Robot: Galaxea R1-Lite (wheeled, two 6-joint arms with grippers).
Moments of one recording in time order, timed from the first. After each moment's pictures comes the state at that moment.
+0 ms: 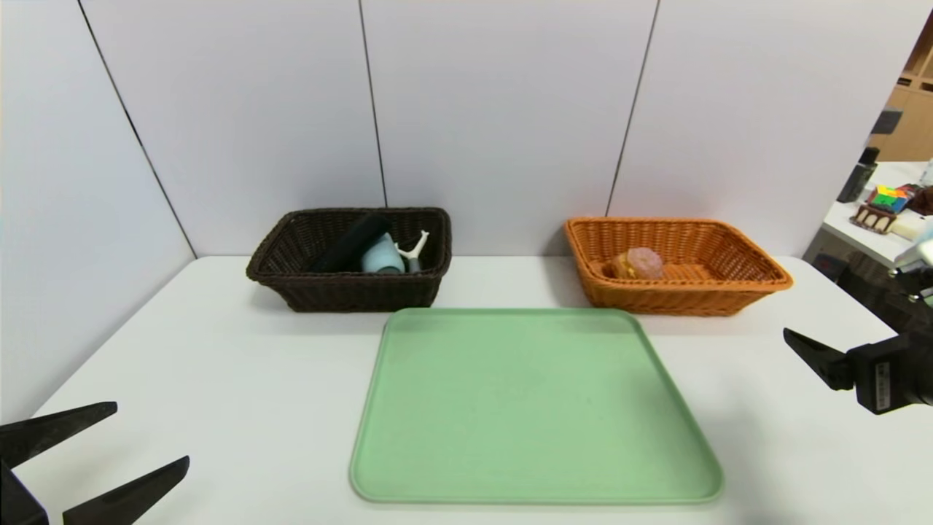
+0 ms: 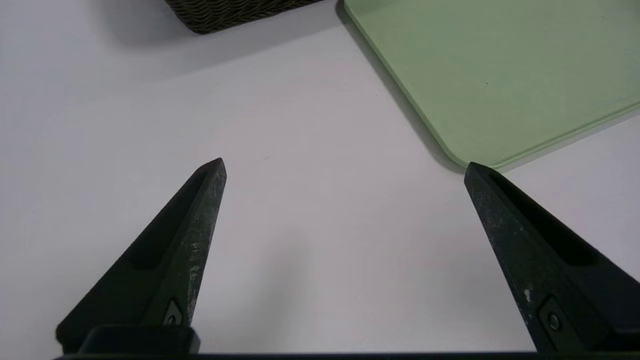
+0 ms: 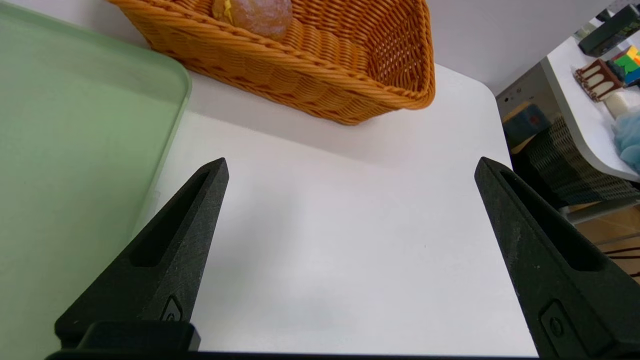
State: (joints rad) left arm 0.11 0.79 -0.38 -0.04 -0.49 0.19; right arm 0.12 1.14 -0.44 -0.41 -0.20 -0.34
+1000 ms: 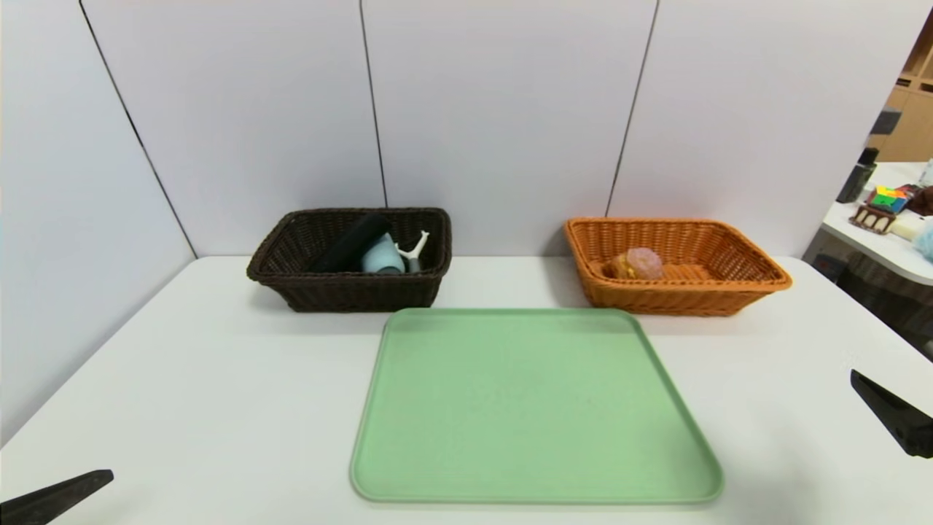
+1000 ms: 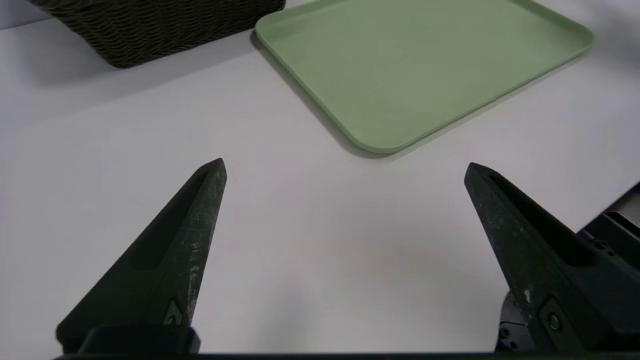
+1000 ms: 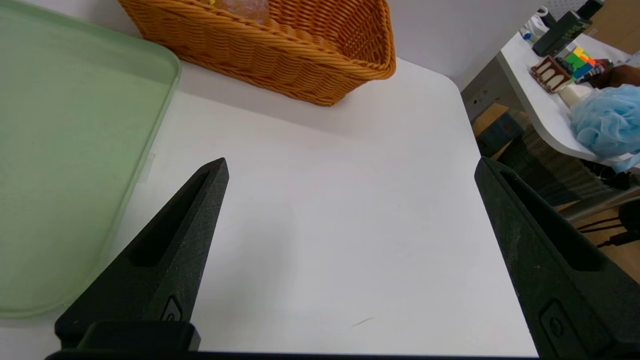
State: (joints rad) left arm 0.15 0.50 -0.27 0.01 -0.72 0.16; right arm 0.07 0.88 -0.29 -0.40 -0.17 -0.35
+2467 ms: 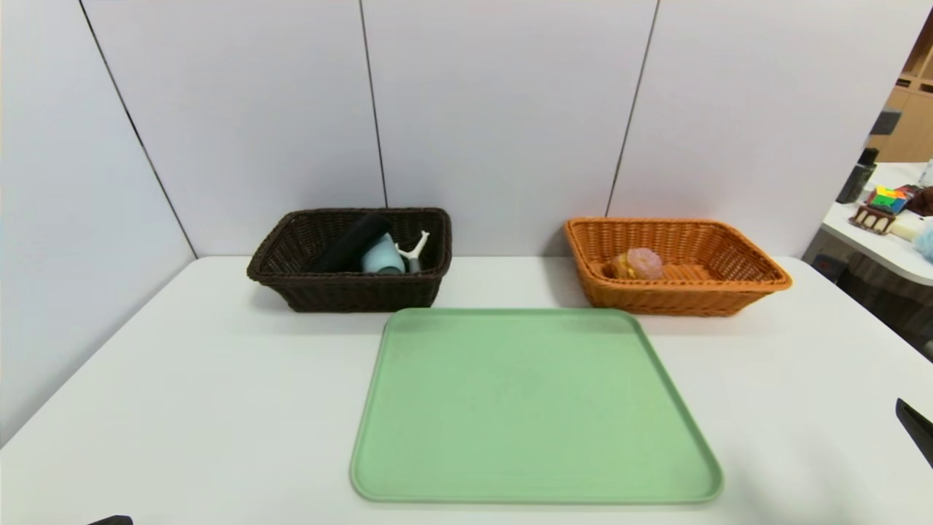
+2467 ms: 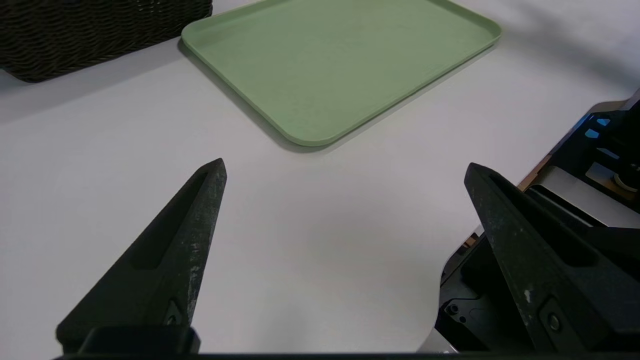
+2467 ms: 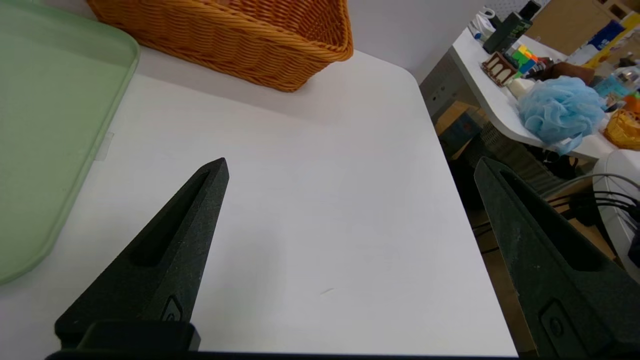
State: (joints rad) left arm 0.06 0.40 -0.22 0.01 -0.78 0.12; right arm -0.01 0.73 -0.19 -0.41 -0.17 -0.40
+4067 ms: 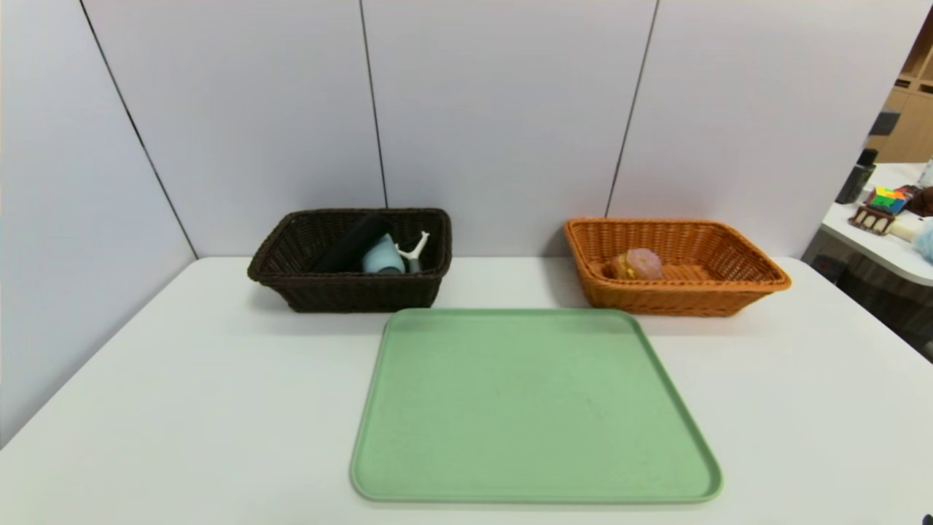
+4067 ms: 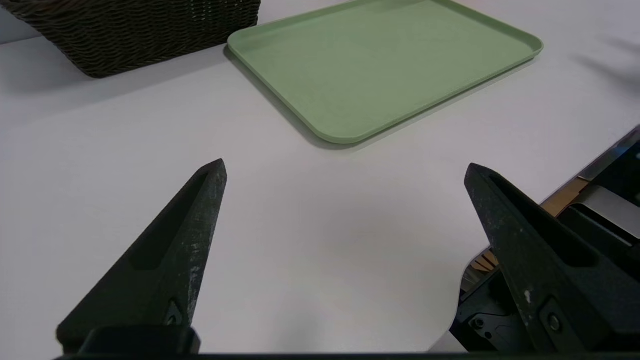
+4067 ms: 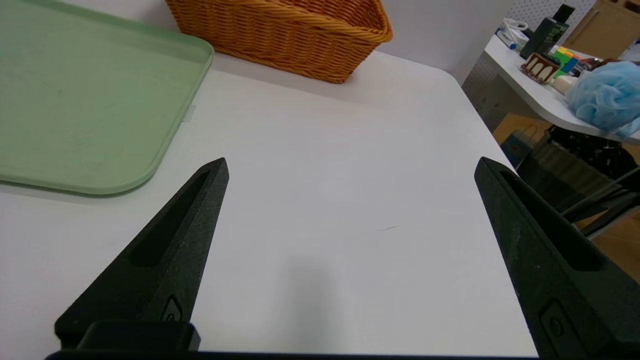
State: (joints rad) left arm 0.06 0.24 -0.18 0.05 -0.67 0.06; right arm 0.00 0.24 0.00 -0.22 -0.07 -0.28
